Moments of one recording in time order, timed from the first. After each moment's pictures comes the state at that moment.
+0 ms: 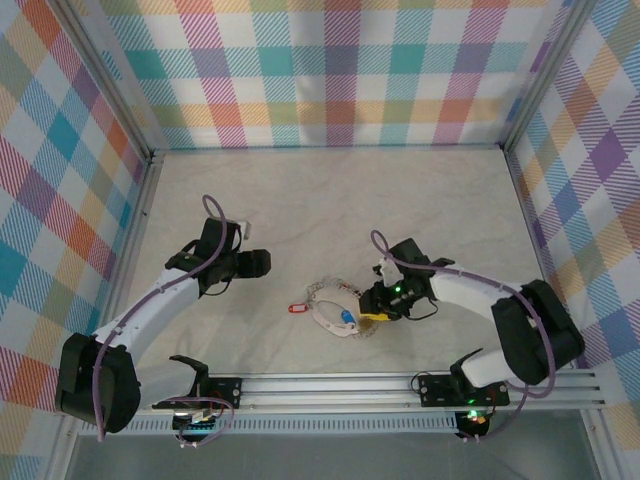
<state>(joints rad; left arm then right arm) -0.33 1.18 0.76 -0.50 0.08 -0.32 0.52 1.39 0.64 -0.49 -0.64 0.54</state>
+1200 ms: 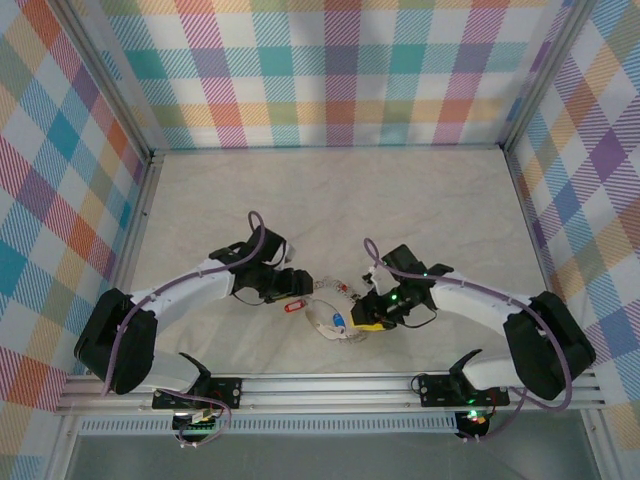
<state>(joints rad) -0.61 1.40 0.82 -0.53 0.39 -0.68 0.60 1.33 0.63 -0.53 -0.72 0.54</state>
